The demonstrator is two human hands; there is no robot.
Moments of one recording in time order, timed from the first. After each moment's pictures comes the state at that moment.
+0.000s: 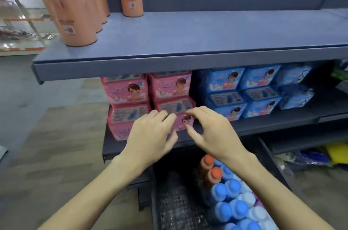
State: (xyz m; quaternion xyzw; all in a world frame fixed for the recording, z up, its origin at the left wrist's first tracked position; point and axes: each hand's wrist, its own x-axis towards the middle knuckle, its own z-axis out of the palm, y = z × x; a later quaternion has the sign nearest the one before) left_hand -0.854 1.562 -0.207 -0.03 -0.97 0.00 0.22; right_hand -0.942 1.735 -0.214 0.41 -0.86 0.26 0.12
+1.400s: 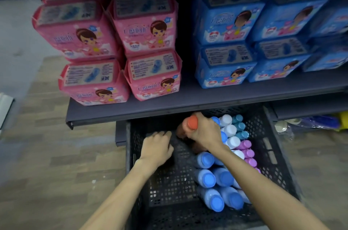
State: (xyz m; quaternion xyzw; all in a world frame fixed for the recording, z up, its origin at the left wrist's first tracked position) left_hand -0.883 1.643 -0.438 0.11 -0.98 -0.10 -0.11; right_hand -1.002 1.789 -0.435 0.20 -0.94 0.21 -0.17
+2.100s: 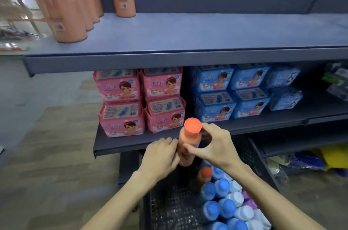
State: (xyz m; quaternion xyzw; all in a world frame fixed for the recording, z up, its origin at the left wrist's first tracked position) left_hand -0.862 1.616 -0.310 -0.03 -0.99 -0.01 0.13; right_hand -0.942 1.794 -0.261 0.36 -0.84 0.40 0.09
